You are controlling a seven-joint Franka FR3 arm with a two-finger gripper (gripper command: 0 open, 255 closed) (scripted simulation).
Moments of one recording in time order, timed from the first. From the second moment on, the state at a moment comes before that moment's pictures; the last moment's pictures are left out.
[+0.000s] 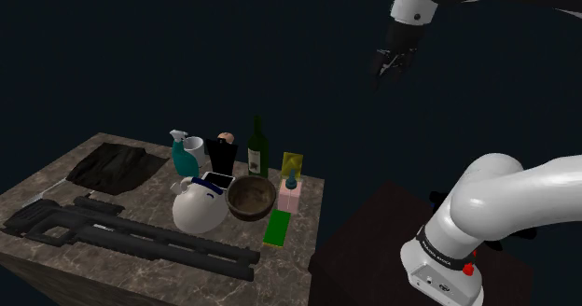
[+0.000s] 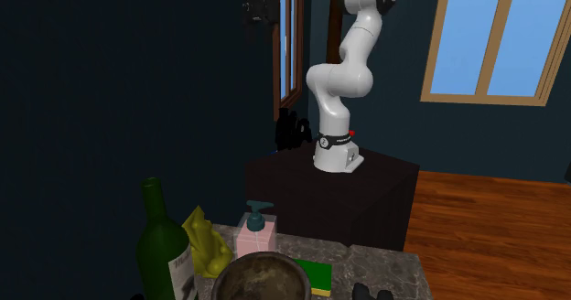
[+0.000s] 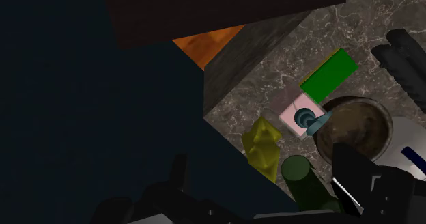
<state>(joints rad) 0.00 -0.76 -0.07 -2.29 -0.06 1.58 0.09</state>
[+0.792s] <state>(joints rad) 0.05 -0.55 -0.04 -2.41 0.00 1.85 0.14</state>
